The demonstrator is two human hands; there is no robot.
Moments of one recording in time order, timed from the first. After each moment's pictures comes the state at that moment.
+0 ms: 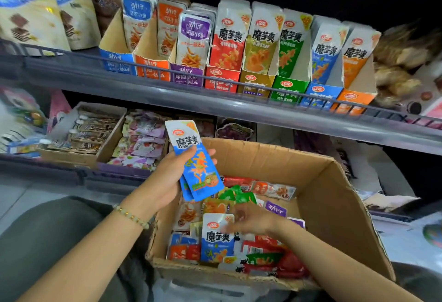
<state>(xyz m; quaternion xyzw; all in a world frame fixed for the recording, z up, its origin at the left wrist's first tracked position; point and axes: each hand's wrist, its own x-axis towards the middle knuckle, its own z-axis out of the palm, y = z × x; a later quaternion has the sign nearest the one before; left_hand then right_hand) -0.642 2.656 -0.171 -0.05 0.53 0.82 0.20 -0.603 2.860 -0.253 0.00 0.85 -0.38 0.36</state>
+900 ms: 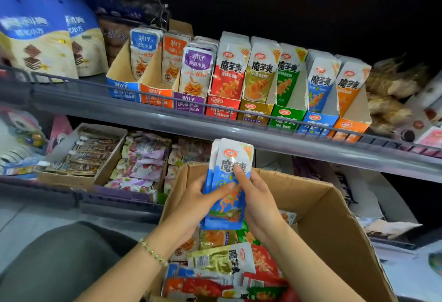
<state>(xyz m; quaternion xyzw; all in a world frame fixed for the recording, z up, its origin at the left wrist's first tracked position) -0.637 2.690 -0.176 0.03 0.62 0.76 0.16 -0.626 2.813 -0.162 0.10 0.56 -0.82 0.03</state>
